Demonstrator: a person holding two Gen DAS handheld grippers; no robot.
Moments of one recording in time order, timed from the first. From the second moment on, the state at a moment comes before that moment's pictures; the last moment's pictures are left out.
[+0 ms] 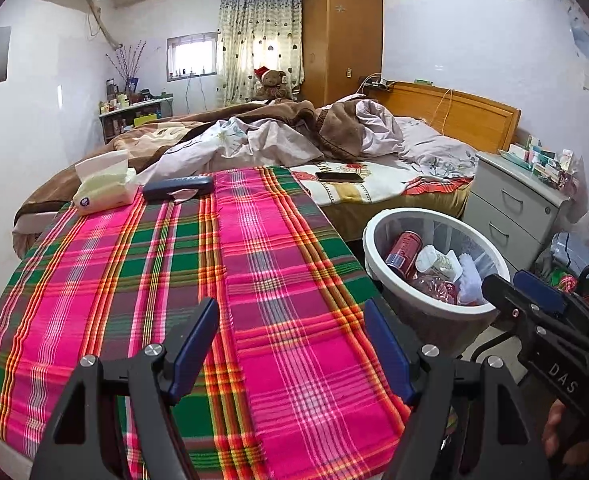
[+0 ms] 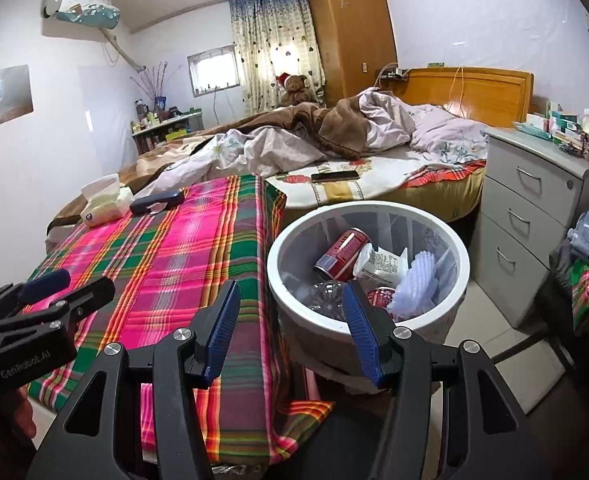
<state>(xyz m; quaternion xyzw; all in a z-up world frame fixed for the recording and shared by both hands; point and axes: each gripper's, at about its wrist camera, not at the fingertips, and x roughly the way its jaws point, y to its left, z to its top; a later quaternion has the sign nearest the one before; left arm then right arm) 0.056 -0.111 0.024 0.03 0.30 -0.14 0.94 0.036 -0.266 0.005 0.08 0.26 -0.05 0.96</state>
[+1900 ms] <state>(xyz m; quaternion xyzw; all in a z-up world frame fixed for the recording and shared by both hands) 0.040 -0.100 0.021 0.02 0.29 -0.12 0.95 0.027 -0.244 0.008 0.08 0.26 -0.03 0.96</state>
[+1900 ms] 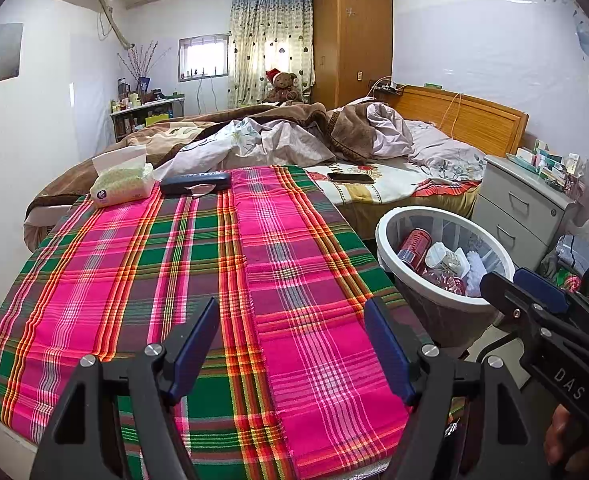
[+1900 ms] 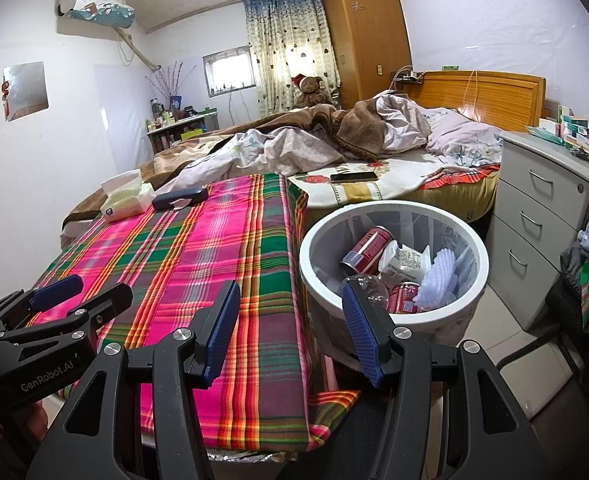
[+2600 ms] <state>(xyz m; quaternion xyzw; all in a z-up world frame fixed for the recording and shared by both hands) 0.039 -0.097 0.023 0.02 0.30 -0.12 0.95 0.027 -0.244 0.008 0.08 0.26 -0.03 0.96</state>
